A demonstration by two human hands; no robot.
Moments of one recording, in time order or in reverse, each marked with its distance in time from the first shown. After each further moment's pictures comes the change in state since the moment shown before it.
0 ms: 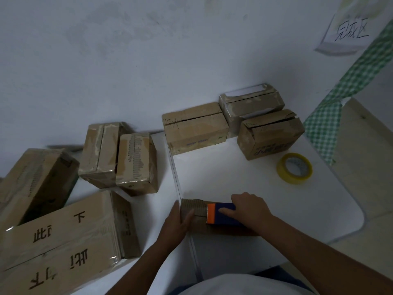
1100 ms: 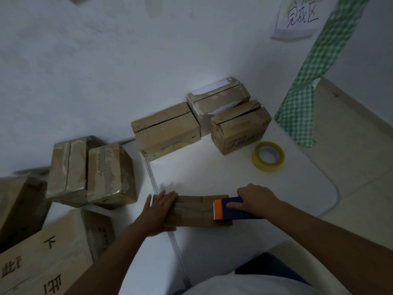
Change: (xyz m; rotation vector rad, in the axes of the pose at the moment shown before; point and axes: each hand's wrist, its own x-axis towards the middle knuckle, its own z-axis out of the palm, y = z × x) left_hand 0.055 0.016 -0.023 0.968 -0.362 0.279; right_hand -0.023 0.086 -0.012 0.050 -0.122 0.047
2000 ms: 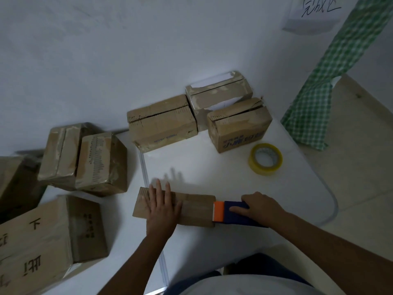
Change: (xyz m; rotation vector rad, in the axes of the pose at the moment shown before) left_hand 0.021 0.104 0.029 -0.156 0.328 -0.515; right_hand 0.005 0.069 0.036 0.157 -0.016 -0.074
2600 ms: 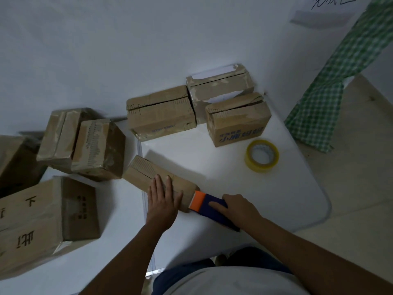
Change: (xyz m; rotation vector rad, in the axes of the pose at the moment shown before) left_hand -0.008 0.023 0.018 0.205 -0.089 0.038; right_hand 0.001 -0.020 0.028 0.233 0.022 -0.012
